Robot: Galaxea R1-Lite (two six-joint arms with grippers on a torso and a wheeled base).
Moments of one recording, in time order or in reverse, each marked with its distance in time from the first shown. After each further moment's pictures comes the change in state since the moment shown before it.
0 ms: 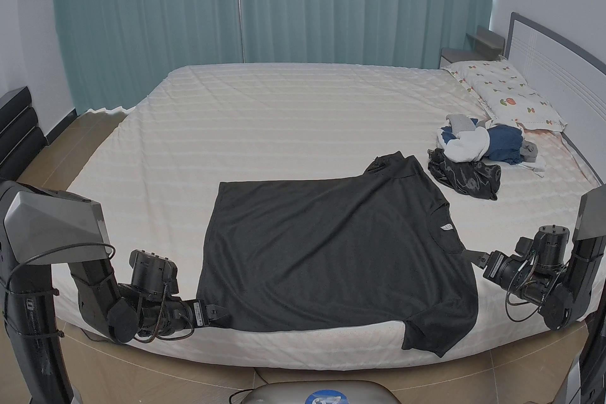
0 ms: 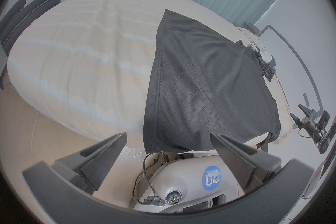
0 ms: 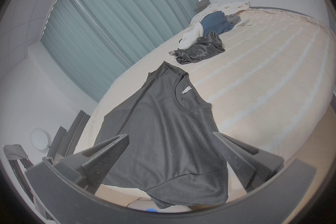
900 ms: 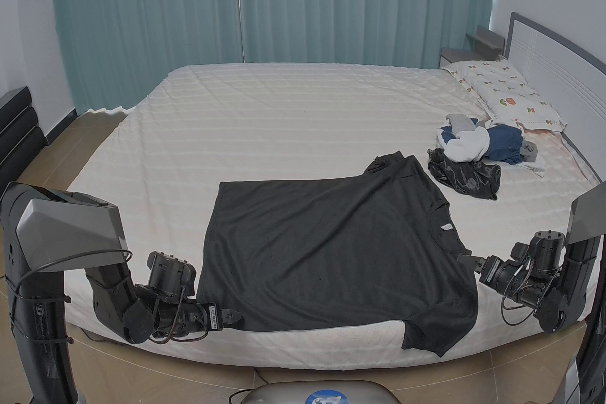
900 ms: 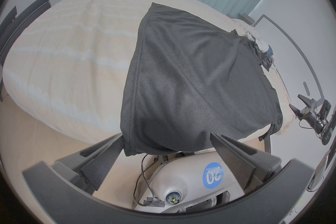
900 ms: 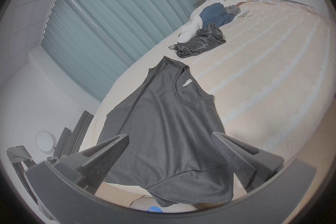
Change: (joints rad) left arm -0.070 0.038 -0.066 0.048 0.024 0.020; right arm -0.005 0.073 0.001 -0.062 0.048 0.029
